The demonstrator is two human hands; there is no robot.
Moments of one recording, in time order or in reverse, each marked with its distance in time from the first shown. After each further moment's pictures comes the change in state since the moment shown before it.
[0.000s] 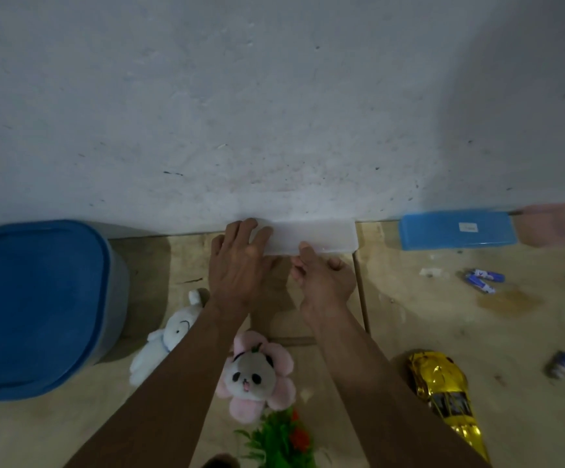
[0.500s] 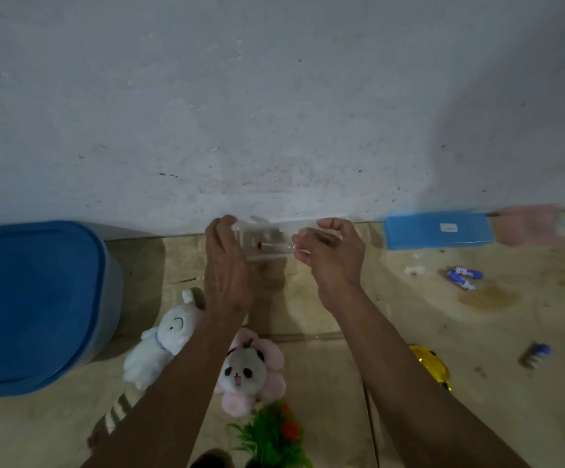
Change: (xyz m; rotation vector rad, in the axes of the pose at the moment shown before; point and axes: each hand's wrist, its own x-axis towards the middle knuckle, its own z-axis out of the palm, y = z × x) left_hand -0.012 0.017 0.000 -0.353 0.126 -0.300; right_hand -0.005 -0.049 -0.005 -0.257 -0.271 -0.296
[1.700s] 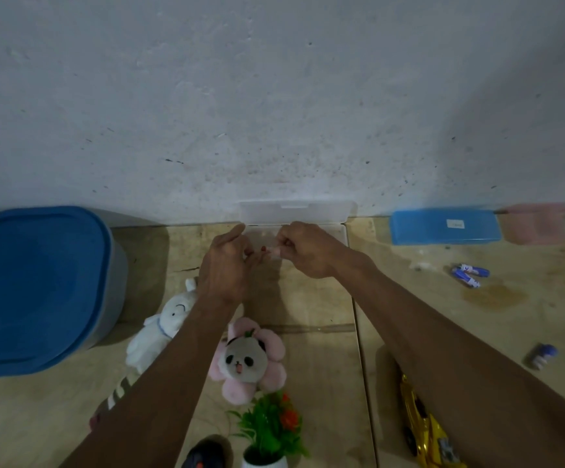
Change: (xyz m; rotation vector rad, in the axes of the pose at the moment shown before) left_hand 0.000 -0.020 -0.012 -0.013 -0.214 0.016; right_hand 0.049 0.010 0.007 -1.372 -0.834 -0.338
